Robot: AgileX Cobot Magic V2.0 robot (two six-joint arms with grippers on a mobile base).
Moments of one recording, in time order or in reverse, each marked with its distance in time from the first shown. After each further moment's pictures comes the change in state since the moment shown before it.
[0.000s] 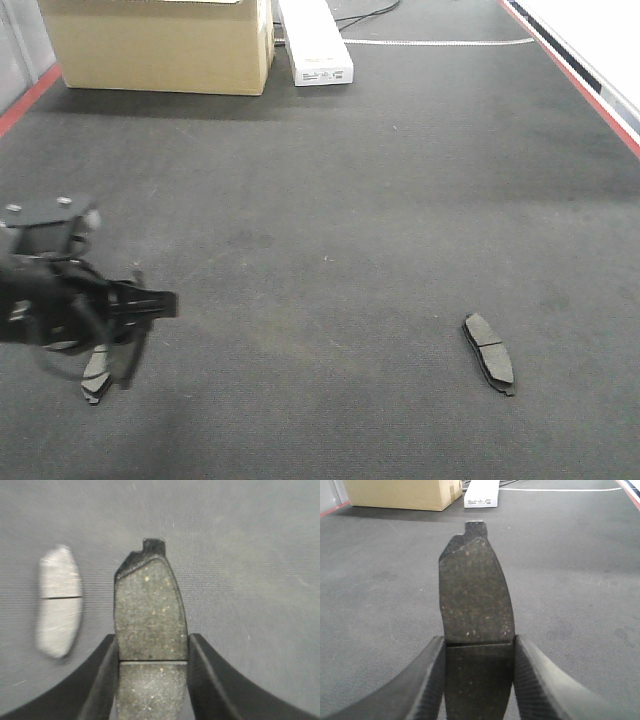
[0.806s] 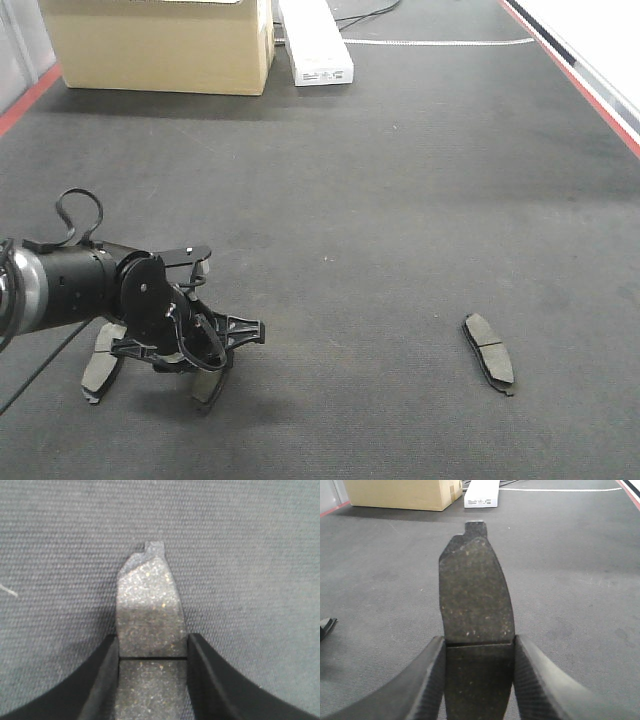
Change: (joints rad) left arm -0.070 0.466 -0.177 -0.157 -0.061 0.067; right arm 0.000 0.000 0.000 0.000 0.000 0.000
